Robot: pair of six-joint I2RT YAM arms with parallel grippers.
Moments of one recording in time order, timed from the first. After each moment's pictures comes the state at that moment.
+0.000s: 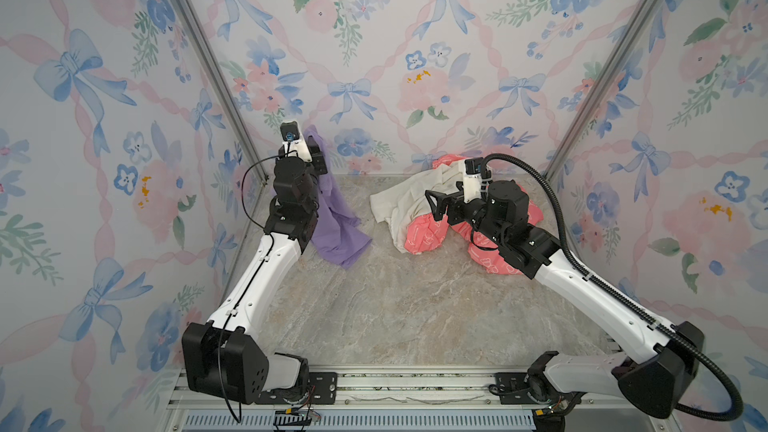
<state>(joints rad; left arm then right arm) -0.21 1.34 1.19 0.26 -0.42 0.01 0.61 1.29 1.22 -0.14 0.08 0.19</state>
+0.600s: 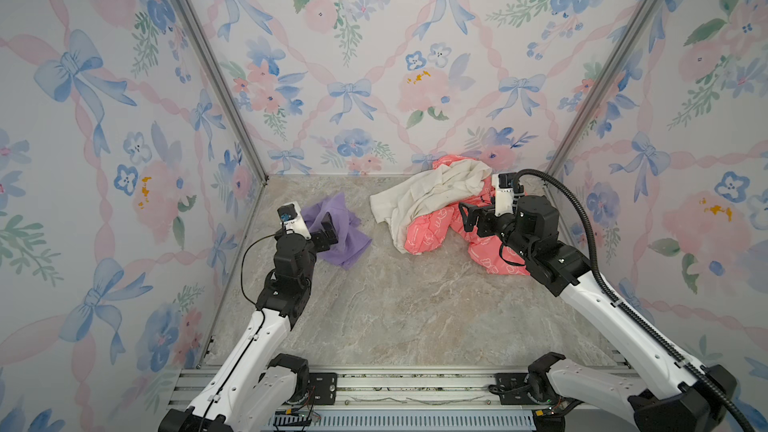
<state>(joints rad) -0.22 0.86 0.54 0.12 -0.26 -0.32 0.46 1.09 1.06 -0.27 0.12 0.19</state>
